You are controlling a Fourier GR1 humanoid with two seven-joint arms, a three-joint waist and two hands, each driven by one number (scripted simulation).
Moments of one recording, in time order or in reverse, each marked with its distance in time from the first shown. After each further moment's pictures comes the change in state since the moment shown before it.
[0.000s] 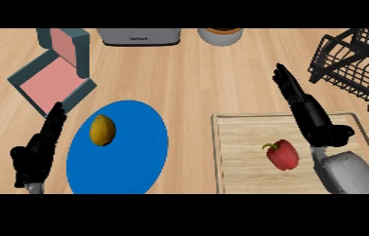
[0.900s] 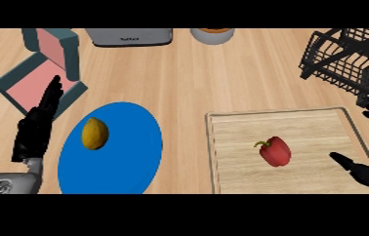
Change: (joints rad) left arm -0.135 0.036 -0.015 -0.093 -0.125 0.053 0.158; right arm 0.478 -0.189 -0.337 -0.379 -0.042 -0.146 0.093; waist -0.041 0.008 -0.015
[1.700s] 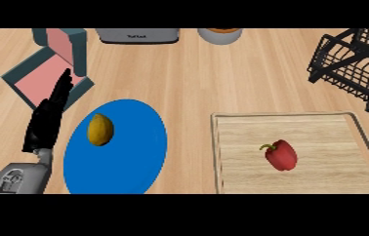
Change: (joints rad) left arm -0.063 -0.031 -0.015 0.025 -0.038 -0.014 0.026; right arm 0.013 -0.437 0.004 -0.410 0.145 0.190 0.640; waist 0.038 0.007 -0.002
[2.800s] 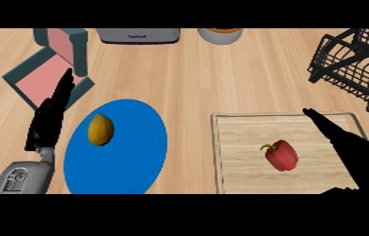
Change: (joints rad) left arm -0.008 -0.050 0.051 0.010 -0.052 -0.048 -0.002; right arm -0.289 0.278 0.368 0.054 0.324 0.159 0.463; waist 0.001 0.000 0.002
